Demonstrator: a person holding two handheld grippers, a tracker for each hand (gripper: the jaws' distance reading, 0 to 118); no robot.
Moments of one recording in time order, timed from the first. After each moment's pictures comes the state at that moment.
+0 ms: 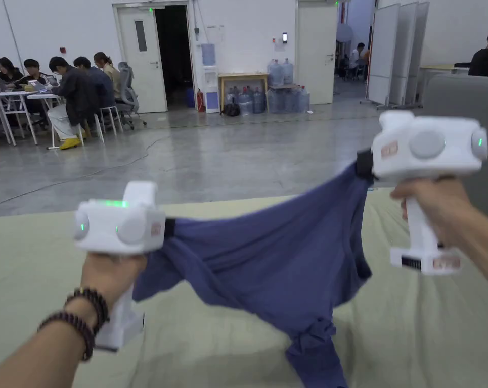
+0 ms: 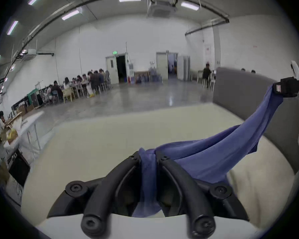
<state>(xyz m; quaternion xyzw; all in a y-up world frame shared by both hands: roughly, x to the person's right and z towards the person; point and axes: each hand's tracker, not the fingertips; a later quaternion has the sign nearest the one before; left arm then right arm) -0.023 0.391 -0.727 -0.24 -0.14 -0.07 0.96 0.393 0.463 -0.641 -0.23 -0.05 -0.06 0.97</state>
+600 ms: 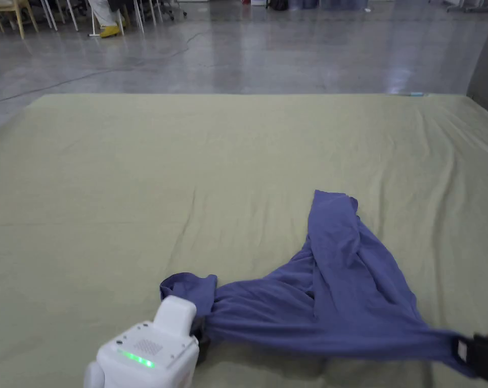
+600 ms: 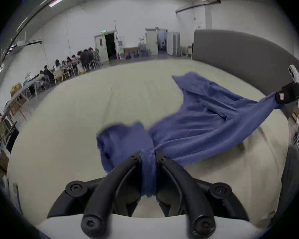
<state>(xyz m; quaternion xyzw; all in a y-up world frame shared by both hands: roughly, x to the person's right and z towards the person) -0.109 0.170 -0.373 -0.33 -0.18 -0.11 0.92 0.340 0.248 -0.237 -0.43 0.00 -0.12 0.89</state>
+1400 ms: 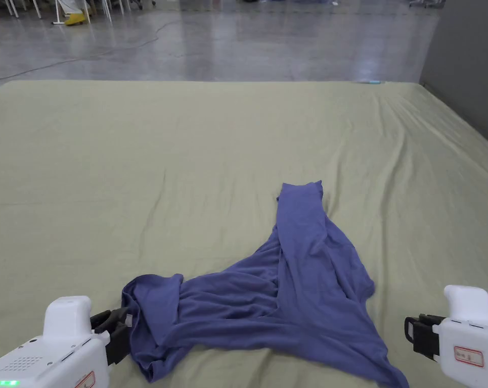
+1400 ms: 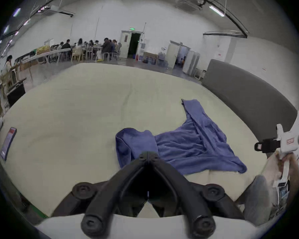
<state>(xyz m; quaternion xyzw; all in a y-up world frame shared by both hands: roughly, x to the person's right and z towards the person) -0.169 0.231 -0.268 -0.31 -0.14 0.07 0.94 0.324 0.244 -0.195 -0.41 -0.04 -0.10 0.90</state>
